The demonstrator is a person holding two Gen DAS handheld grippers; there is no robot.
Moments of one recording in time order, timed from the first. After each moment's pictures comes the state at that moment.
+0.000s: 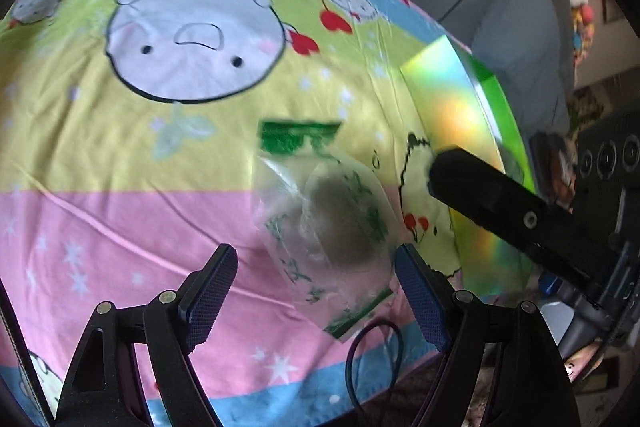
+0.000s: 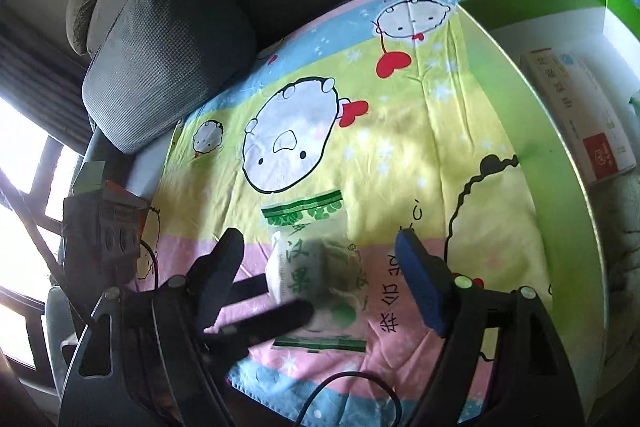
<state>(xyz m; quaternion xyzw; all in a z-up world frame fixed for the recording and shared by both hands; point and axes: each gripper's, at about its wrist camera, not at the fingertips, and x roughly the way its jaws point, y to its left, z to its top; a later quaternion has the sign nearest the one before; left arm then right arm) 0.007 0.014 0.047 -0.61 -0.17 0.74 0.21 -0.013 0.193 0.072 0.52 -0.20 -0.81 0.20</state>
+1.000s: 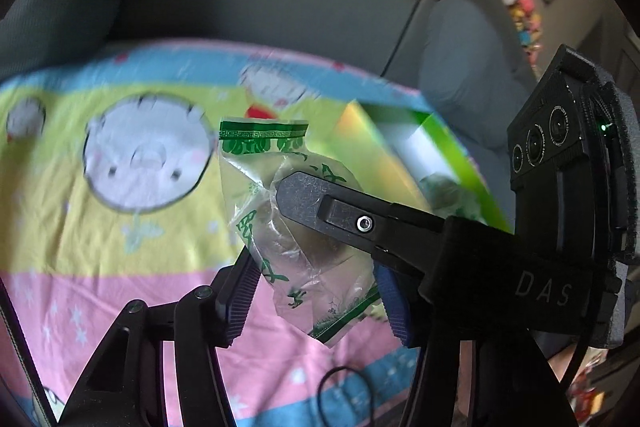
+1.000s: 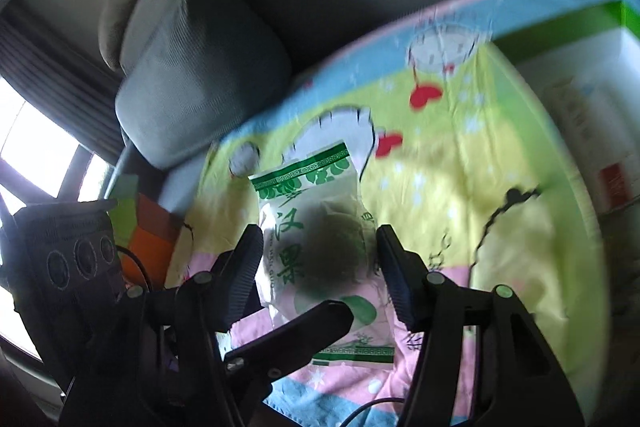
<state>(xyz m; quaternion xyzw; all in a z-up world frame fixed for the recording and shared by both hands) 0.027 0.047 0.118 -0.45 -0.13 0.85 0.25 -0.012 0.200 0.100 0.45 -0.23 -0.83 0.25</state>
